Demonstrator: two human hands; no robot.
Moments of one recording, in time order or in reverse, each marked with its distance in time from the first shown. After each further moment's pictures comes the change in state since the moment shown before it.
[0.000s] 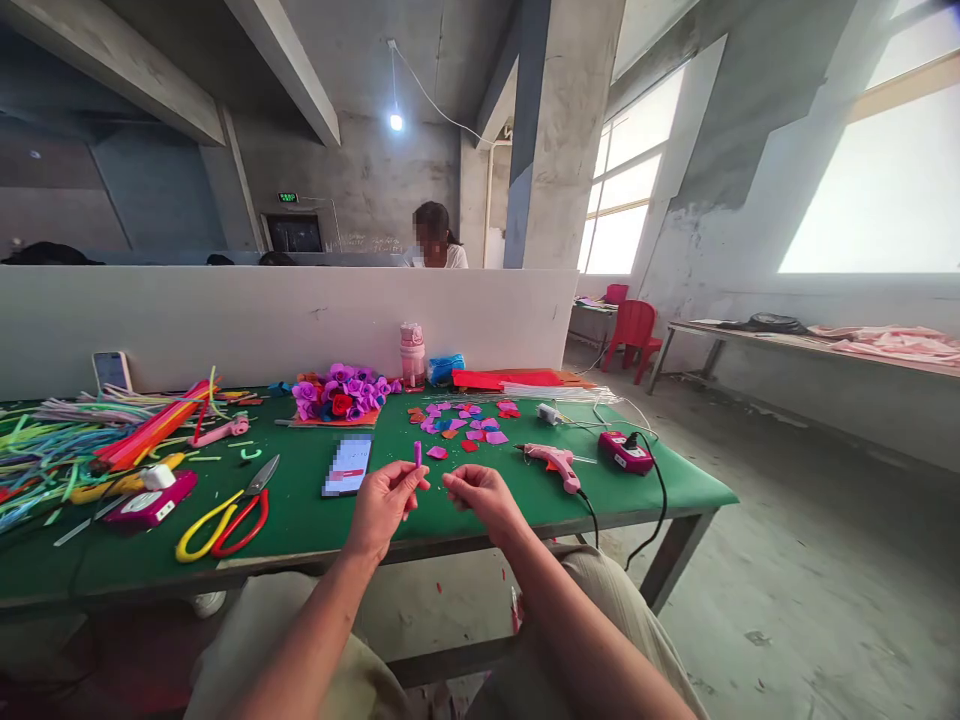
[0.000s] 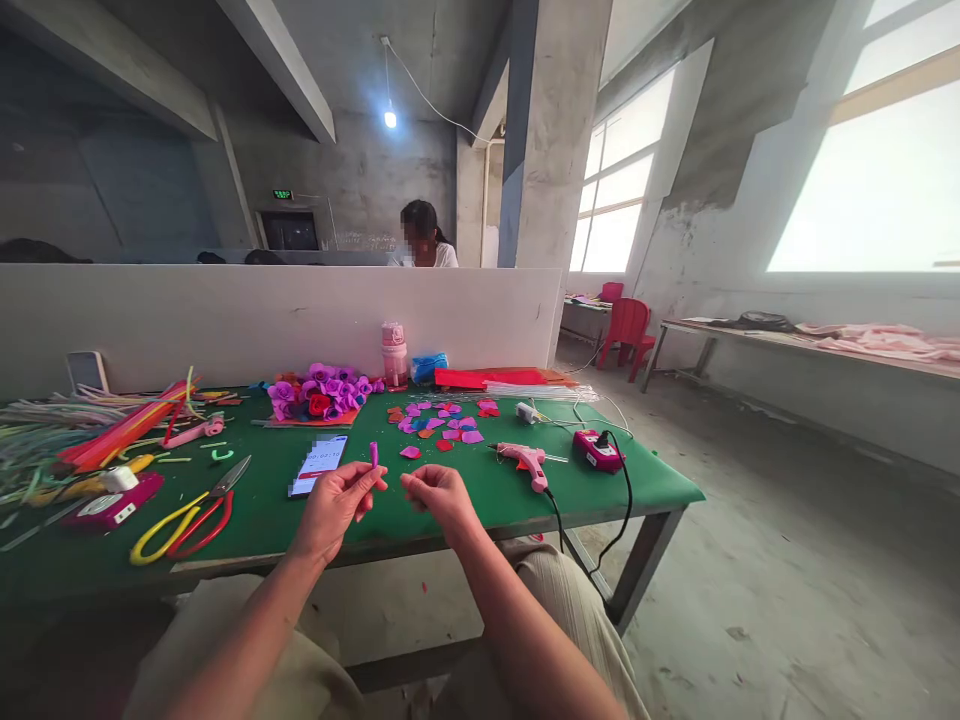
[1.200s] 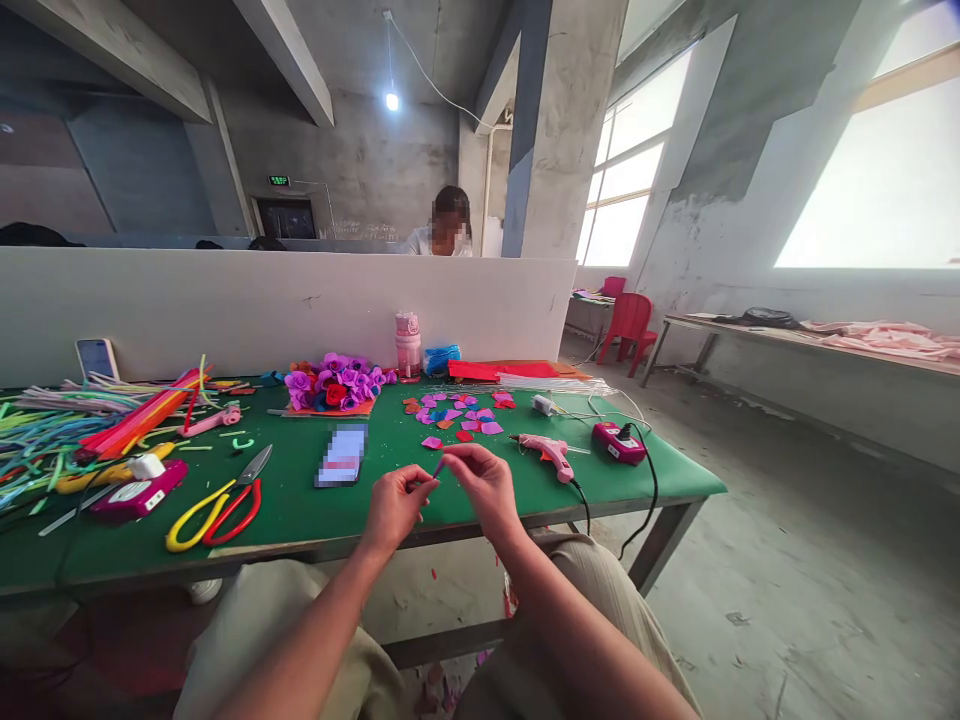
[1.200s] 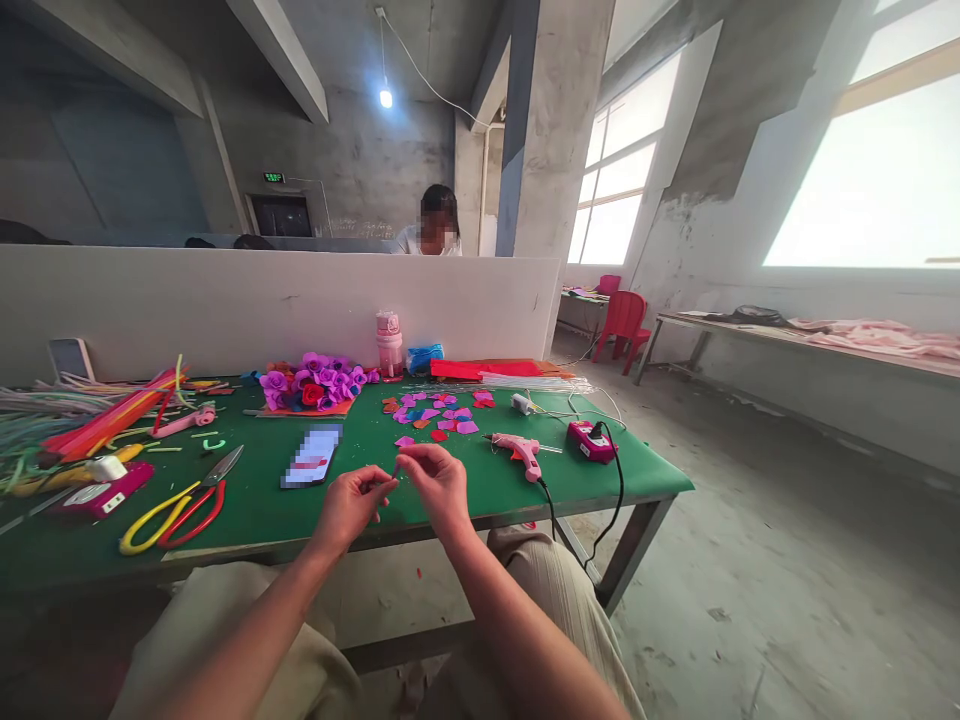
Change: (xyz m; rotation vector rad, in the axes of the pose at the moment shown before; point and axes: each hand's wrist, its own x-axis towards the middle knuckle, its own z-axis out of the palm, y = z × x) left_hand -0.001 -0.023 0.016 0.266 -0.038 0.012; right_hand -0.009 -0.010 0.006 -0.124 0.253 -0.359
